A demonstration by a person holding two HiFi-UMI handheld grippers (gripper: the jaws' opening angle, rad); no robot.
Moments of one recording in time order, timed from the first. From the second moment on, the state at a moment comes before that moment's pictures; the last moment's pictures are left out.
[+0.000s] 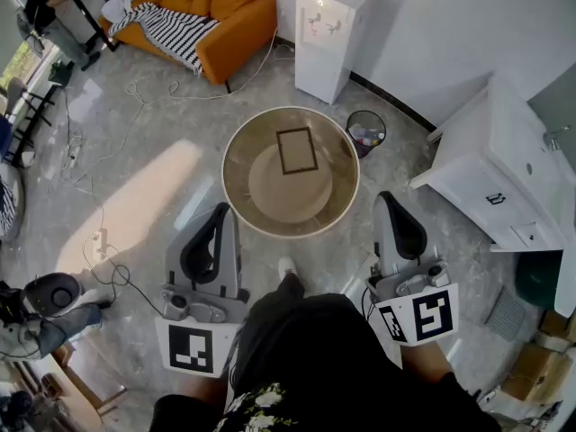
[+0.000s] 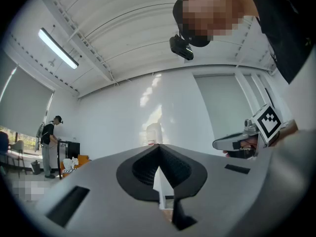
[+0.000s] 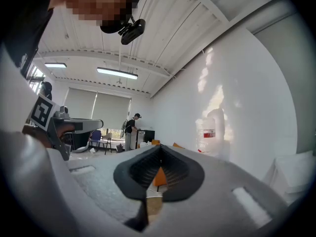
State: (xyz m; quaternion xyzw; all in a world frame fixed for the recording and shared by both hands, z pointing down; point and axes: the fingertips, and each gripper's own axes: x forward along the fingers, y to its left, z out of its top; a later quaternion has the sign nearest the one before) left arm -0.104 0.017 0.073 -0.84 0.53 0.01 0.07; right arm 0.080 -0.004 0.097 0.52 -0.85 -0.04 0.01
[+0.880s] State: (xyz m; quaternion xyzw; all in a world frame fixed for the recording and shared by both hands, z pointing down) left arm -0.121 -0.065 0.104 -0.87 0.49 0.00 0.06; right arm 0.053 -0.067 0.125 0.55 -0.84 -0.03 0.02
